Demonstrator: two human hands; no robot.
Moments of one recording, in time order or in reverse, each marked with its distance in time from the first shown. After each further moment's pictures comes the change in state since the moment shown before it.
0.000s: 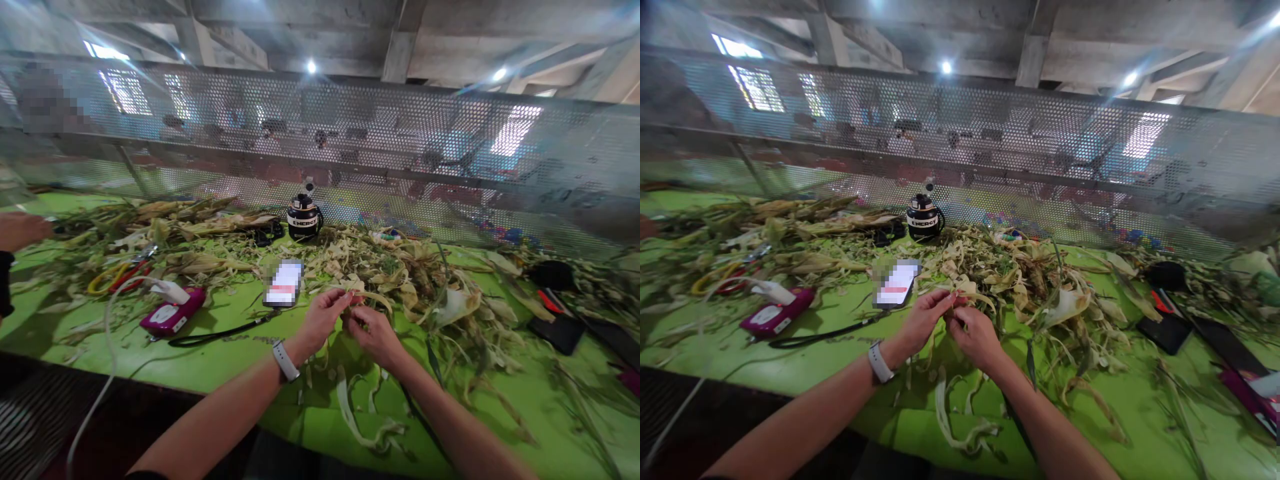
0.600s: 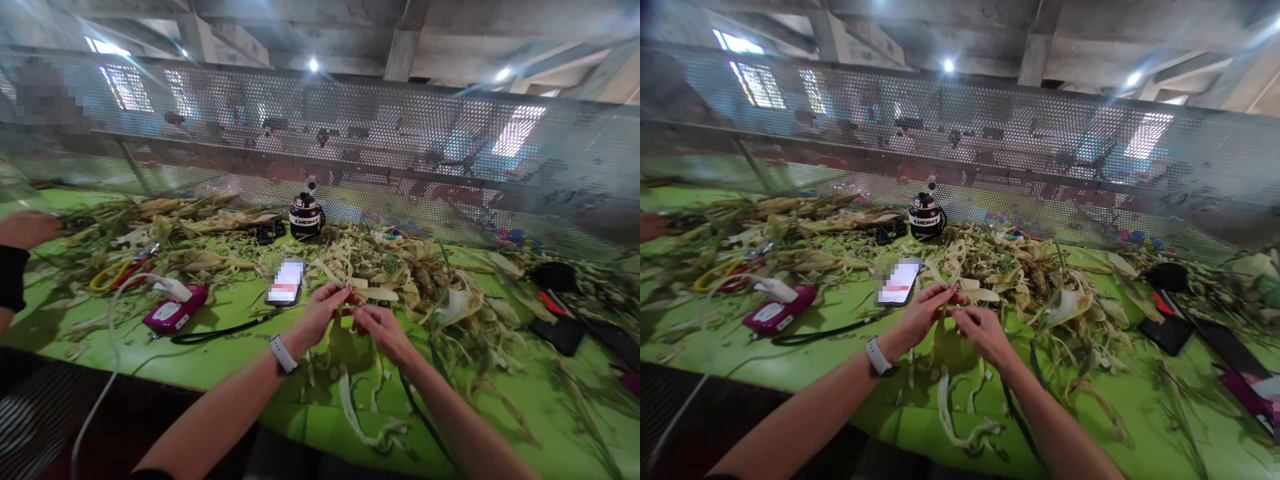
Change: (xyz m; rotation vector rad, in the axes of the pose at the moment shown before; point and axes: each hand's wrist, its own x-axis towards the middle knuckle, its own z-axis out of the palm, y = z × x) left_hand -0.001 0.013 -0.003 -0.141 0.024 -0.124; right_hand -0.002 -0.006 -0.012 0.403 -0.085 0.327
